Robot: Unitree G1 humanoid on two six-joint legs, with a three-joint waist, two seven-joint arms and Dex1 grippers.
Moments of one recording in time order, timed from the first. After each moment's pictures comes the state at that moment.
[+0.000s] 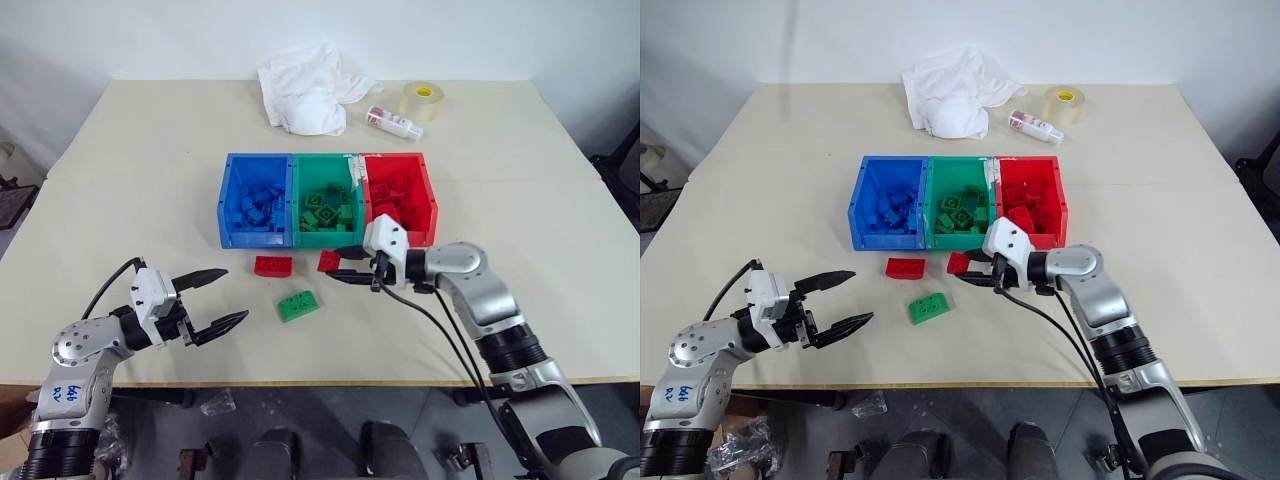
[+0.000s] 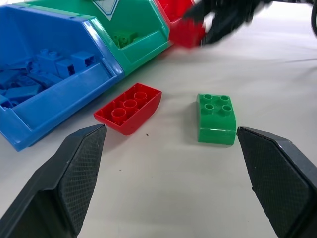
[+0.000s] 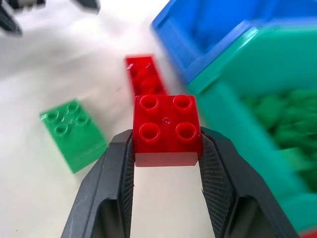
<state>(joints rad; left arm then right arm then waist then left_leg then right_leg) -0.07 0.63 0.23 -0.02 -0.47 0.02 -1.04 -0.66 -0.46 0.16 0.10 0.21 0.29 1.06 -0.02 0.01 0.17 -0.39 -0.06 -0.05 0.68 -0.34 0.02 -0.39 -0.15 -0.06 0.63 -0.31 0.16</state>
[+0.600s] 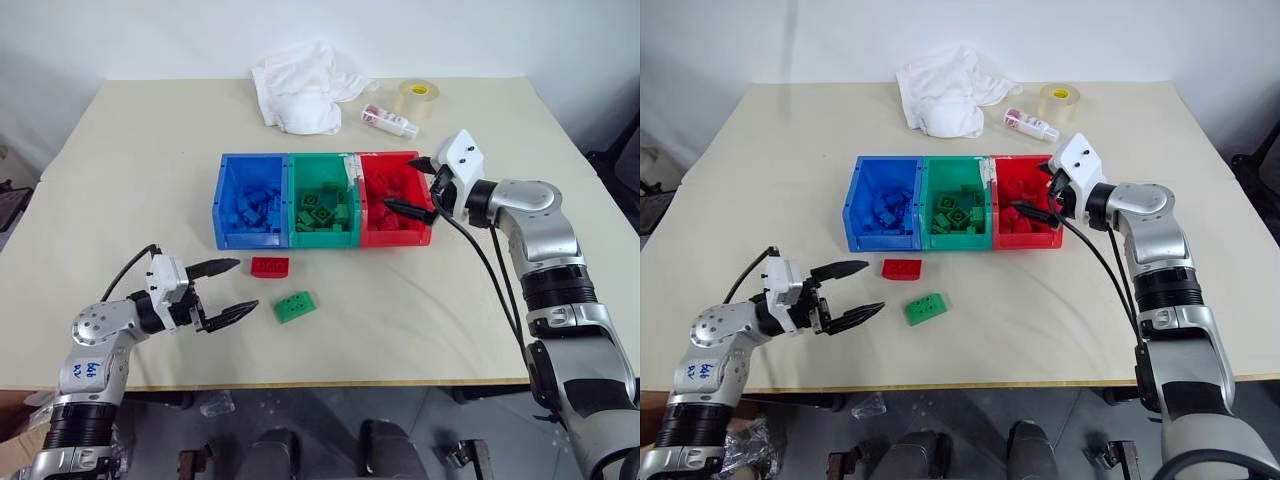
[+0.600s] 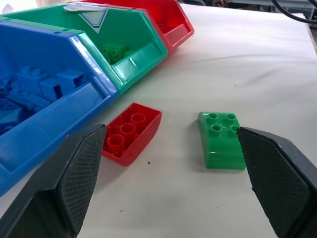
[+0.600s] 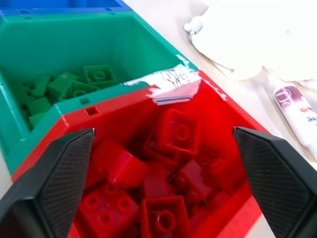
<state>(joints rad) -0.20 0.60 0.16 0.10 -0.45 -0.01 -1.10 -0.94 -0.56 0.04 0.55 0.12 0.13 0.97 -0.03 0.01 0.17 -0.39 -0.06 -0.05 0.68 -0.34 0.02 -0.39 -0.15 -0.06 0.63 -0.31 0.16</state>
